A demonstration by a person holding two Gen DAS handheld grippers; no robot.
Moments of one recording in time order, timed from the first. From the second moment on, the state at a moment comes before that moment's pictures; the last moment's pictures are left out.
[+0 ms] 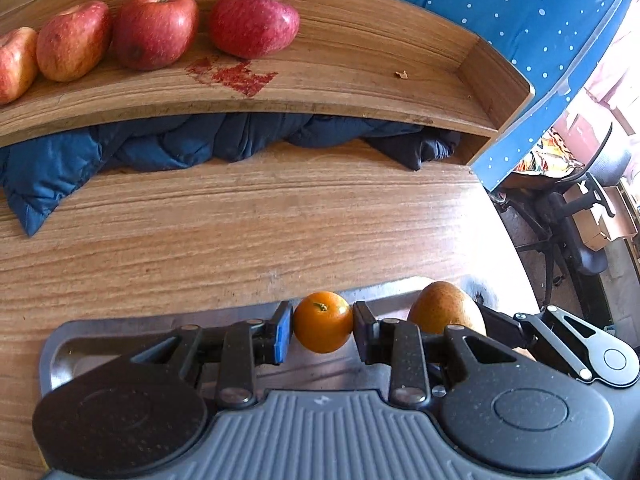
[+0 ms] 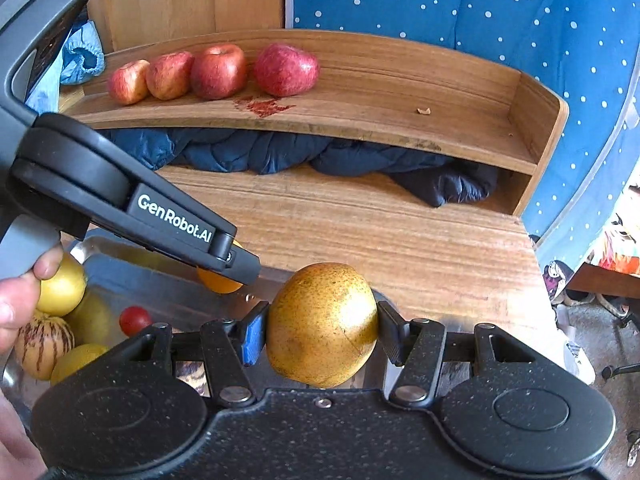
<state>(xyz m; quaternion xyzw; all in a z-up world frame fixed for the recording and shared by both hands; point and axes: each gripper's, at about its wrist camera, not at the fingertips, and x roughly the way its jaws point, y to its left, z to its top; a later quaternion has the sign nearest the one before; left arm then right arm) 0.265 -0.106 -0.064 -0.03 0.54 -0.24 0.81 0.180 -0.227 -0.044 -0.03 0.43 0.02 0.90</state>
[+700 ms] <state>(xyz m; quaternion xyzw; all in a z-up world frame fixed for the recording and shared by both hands) 0.259 -0.089 -0.073 -0.02 0.56 -0.21 0.80 0.171 -0.225 -0.059 -0.02 0.43 0.03 0.90</state>
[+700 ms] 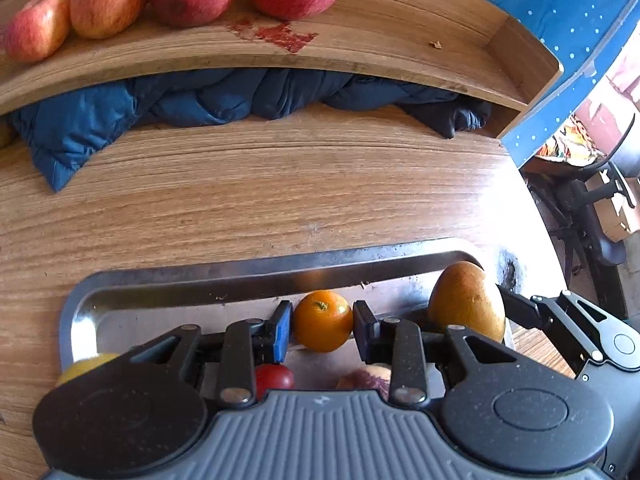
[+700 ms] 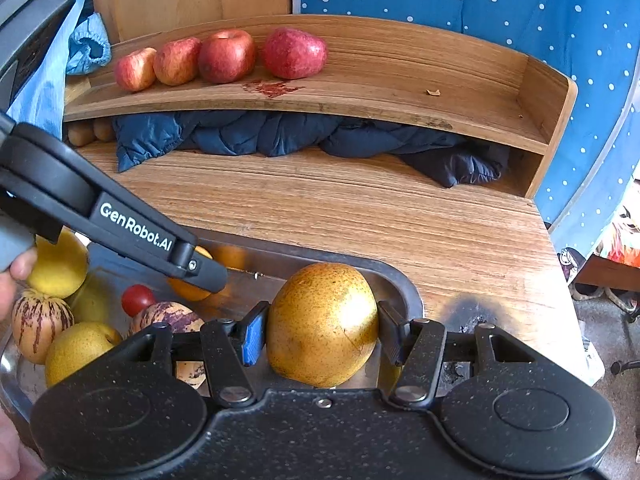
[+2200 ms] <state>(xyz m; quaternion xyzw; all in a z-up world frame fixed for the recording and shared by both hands) 0.100 -0.030 -0.021 -0.10 0.44 -0.02 0.89 0.053 -0.260 -0.009 0.00 0.36 0.11 0.93</state>
